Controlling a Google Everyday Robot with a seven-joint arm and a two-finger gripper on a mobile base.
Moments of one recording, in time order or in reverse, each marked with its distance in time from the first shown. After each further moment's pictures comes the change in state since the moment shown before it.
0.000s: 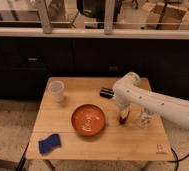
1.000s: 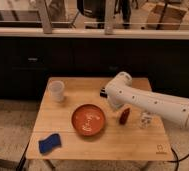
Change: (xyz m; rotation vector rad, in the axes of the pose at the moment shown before) arm -0.014 -0.009 -0.009 -0.006 0.011 0.017
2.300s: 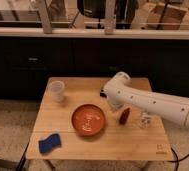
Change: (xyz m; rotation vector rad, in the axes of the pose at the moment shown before) arm 0.005 0.015 -0.002 -0.025 0.011 0.008
